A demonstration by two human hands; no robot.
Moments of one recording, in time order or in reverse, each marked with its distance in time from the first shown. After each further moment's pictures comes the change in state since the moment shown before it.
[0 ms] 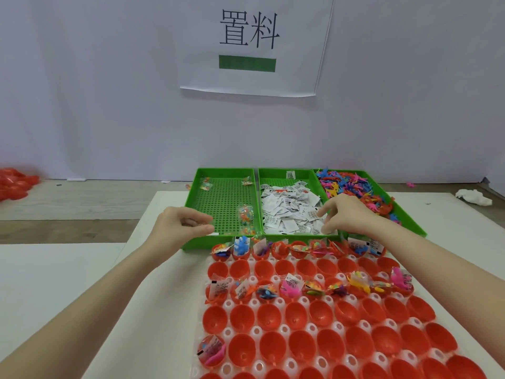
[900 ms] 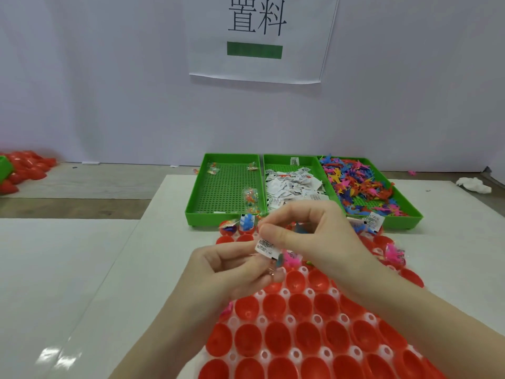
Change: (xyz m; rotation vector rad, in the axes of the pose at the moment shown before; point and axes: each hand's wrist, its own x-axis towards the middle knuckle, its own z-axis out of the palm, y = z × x) left_hand -0.150 0.088 0.023 -0.818 -0.285 -0.178; right_hand -0.154 -0.109 0.020 0.854 0.060 -0.450
